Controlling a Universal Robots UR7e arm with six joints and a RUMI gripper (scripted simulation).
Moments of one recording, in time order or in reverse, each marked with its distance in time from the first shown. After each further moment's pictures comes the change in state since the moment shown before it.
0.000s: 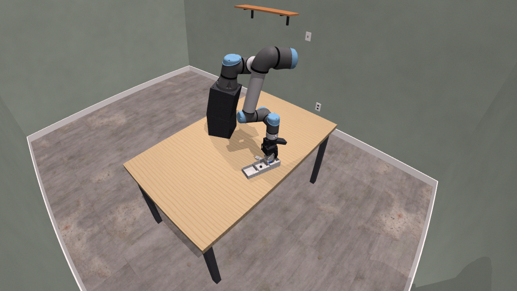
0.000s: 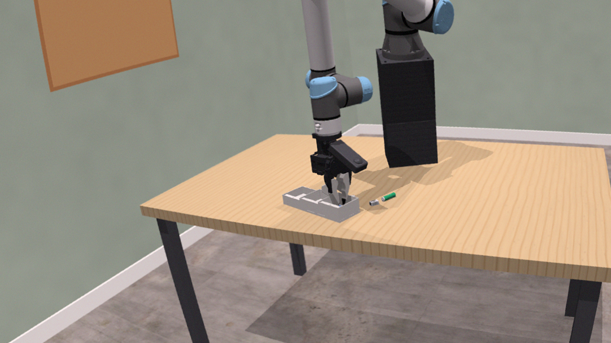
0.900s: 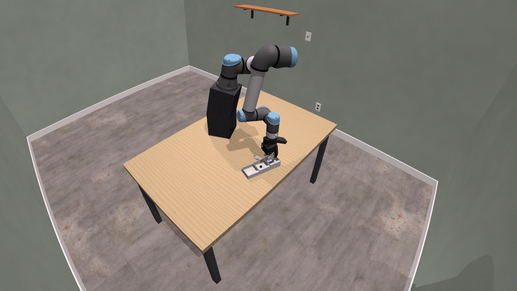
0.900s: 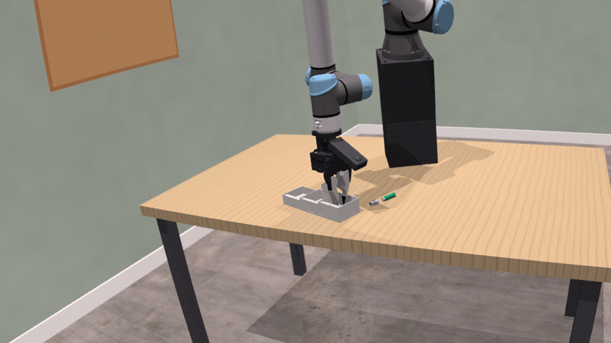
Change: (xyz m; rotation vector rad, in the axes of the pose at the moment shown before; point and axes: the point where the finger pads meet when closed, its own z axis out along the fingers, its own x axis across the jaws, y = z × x) arm 0.000 0.000 -0.007 0.000 0.000 0.000
